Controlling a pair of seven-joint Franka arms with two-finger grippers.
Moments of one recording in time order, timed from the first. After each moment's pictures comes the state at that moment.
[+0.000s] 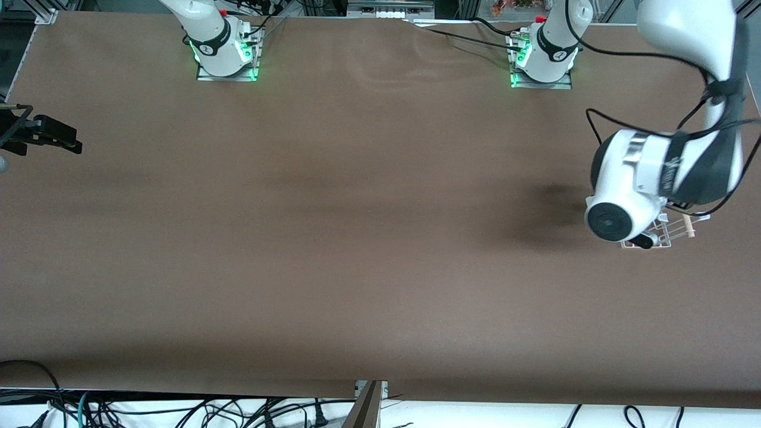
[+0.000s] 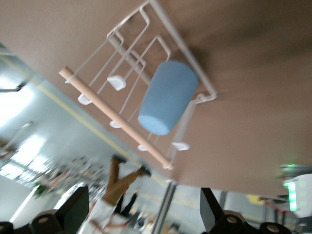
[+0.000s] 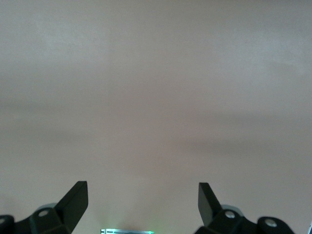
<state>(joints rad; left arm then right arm) -0.09 0.45 -0.08 -1.52 0.59 1.31 0.24 -0.04 0.13 -0.02 -1.44 -0.04 1.46 -0.12</state>
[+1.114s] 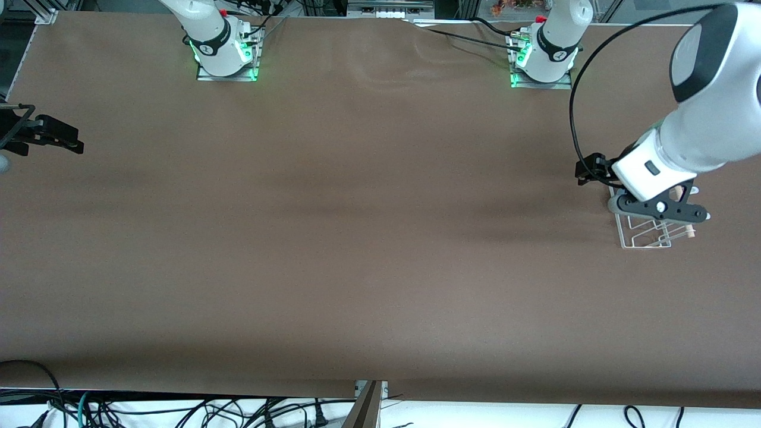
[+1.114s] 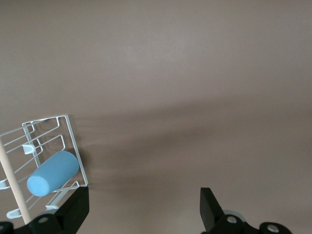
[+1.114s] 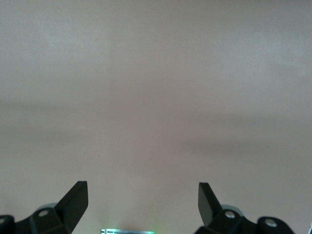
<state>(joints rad) -0.09 0.23 -0.10 -1.41 0.03 1.53 -0.06 -0.04 0.13 -0.01 -1.44 -0.04 1.46 -0.12</state>
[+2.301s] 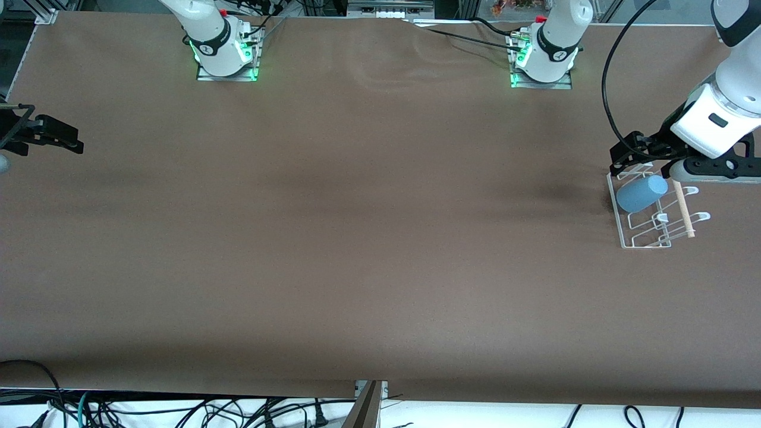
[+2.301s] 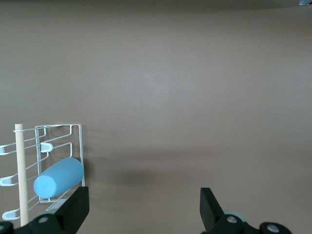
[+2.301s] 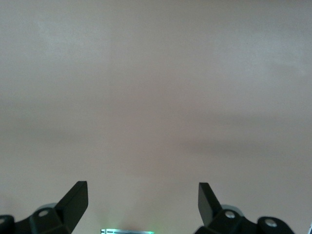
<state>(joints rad) -0.07 0.02 -0.03 -1.66 -0.01 1.73 -0.09 -0.04 0.13 -0.01 -1.44 -0.04 1.46 -0.12</state>
